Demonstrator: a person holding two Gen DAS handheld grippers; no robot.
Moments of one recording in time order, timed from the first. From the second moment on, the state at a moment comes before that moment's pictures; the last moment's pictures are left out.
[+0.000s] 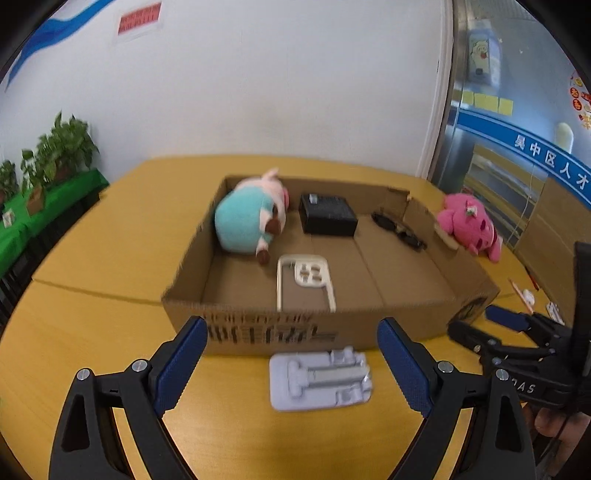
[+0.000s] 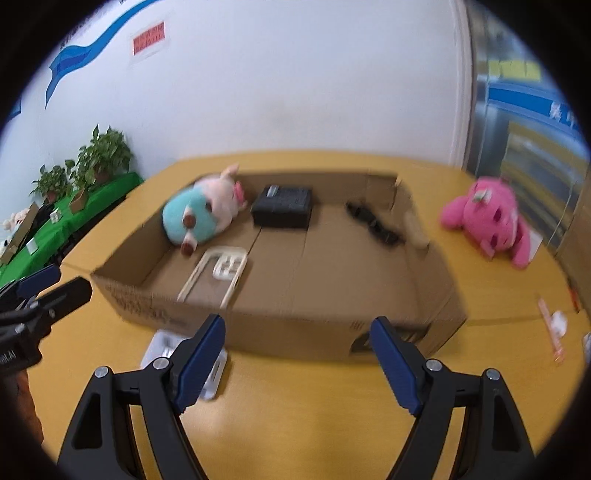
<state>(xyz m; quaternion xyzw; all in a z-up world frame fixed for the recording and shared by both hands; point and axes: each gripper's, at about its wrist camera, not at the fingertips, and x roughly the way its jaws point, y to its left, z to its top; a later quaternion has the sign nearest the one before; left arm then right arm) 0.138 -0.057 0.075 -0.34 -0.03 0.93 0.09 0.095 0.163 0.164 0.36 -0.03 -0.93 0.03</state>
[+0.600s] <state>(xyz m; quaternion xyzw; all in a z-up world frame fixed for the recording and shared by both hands) 0.109 -0.061 -0.028 -0.47 -0.06 0.87 0.16 0.075 0.112 0.066 0.43 -0.06 -0.89 0.12</state>
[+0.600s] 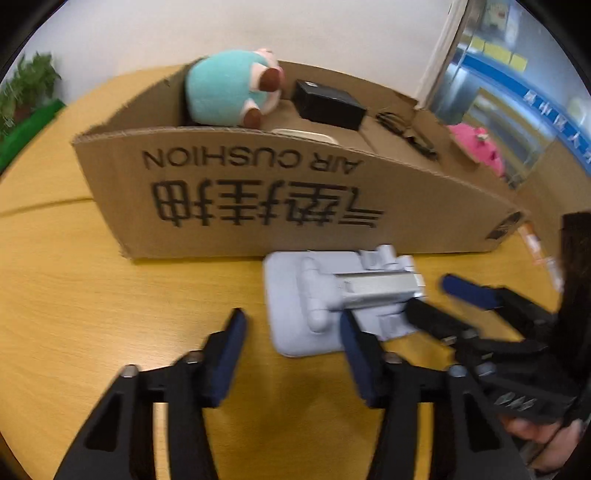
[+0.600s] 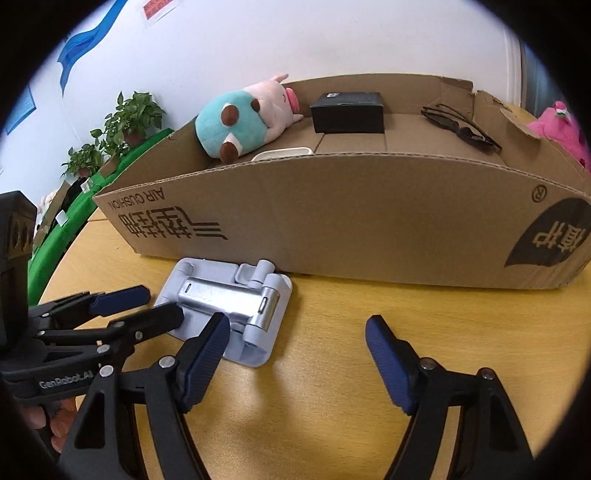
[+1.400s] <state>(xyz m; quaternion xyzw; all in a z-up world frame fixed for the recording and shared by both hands) 0.150 -0.049 0.020 -0.43 -0.06 0.88 0.18 0.124 0.103 0.096 0.37 -0.03 -0.92 0.15</state>
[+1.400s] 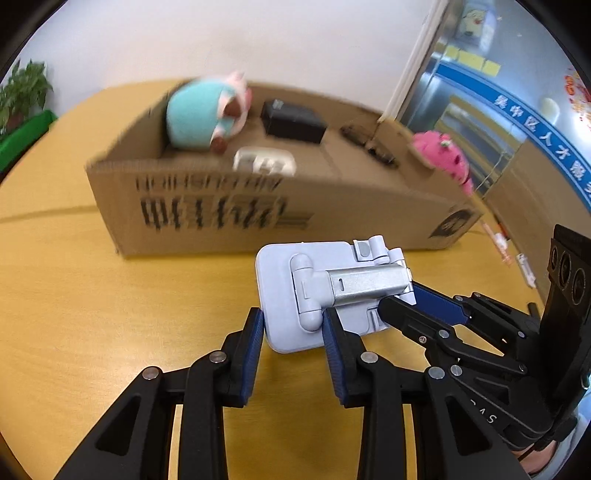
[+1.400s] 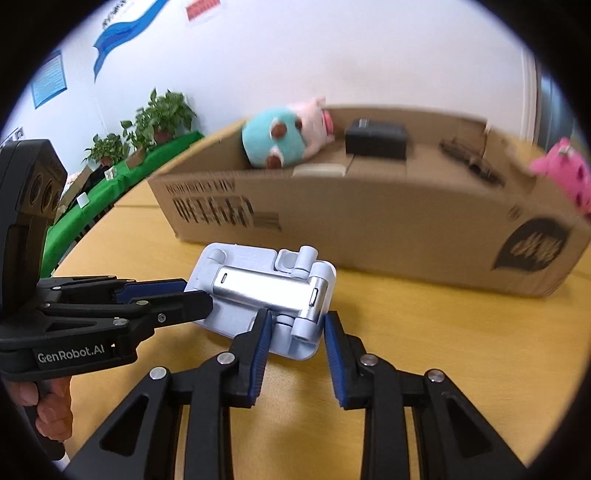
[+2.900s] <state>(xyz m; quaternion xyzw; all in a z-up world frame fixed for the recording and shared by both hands) -0.070 0.082 0.138 -0.40 -0.01 0.89 0.23 -0.053 0.250 0.219 0.31 -0.06 -0.95 0.06</state>
